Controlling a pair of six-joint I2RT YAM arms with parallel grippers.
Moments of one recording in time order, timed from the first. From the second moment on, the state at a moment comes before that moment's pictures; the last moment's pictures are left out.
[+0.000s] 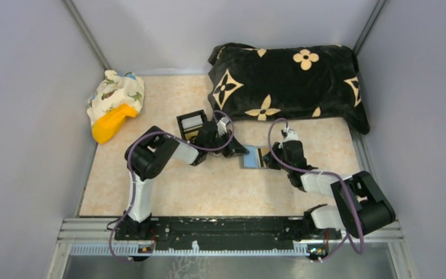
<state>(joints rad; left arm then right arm) -0.69 2.08 0.92 0.76 0.53 -1.05 0.37 1.30 0.29 0.44 -0.10 0.56</state>
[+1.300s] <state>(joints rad) -0.69 2.13 0.95 0.74 0.54 -1.05 0.32 1.21 0.30 0.27 0.06 0.55</state>
